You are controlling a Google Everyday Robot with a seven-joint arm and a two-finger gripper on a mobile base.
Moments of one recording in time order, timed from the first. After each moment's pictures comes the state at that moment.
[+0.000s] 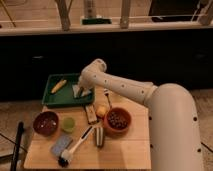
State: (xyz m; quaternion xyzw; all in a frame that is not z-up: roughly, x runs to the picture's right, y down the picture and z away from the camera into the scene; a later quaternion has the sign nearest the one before) arm -0.136 -0.011 0.897 -0.04 -0.24 -0.45 0.86
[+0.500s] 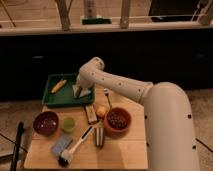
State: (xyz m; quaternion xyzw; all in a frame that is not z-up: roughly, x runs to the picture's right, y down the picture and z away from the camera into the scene) arm -0.144 -0.016 0.898 -0.05 -0.24 -0.46 0.86
